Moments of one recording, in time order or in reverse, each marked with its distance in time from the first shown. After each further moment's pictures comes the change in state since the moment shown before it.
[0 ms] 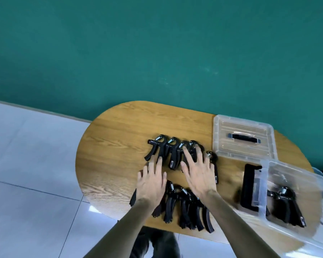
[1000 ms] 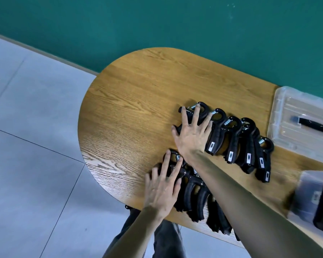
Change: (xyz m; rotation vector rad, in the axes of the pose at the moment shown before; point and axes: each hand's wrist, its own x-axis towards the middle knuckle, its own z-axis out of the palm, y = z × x) left_hand -0.009 -0.089 0.149 -0.156 0.090 0.015; right_hand 0.121 -0.132 0.152 -0.085 -0.032 0.021
